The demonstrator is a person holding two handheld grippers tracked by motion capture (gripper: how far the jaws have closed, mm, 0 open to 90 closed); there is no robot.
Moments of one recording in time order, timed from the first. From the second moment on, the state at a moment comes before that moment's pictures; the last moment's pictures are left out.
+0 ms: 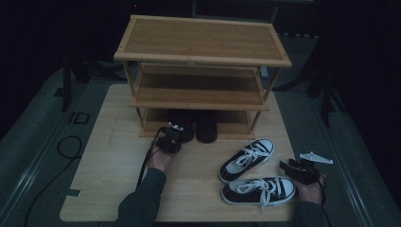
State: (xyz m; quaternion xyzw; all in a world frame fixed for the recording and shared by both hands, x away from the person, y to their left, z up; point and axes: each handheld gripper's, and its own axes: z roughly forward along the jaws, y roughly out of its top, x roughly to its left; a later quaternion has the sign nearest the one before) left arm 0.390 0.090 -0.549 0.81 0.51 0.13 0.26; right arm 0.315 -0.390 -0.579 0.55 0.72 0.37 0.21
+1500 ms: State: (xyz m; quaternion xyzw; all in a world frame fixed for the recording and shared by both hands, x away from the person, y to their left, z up) left arm 0.372 0.113 -0.522 0.84 0.45 0.12 0.28; right arm 0.314 -0.391 -0.580 0.55 0.71 0.38 0.21
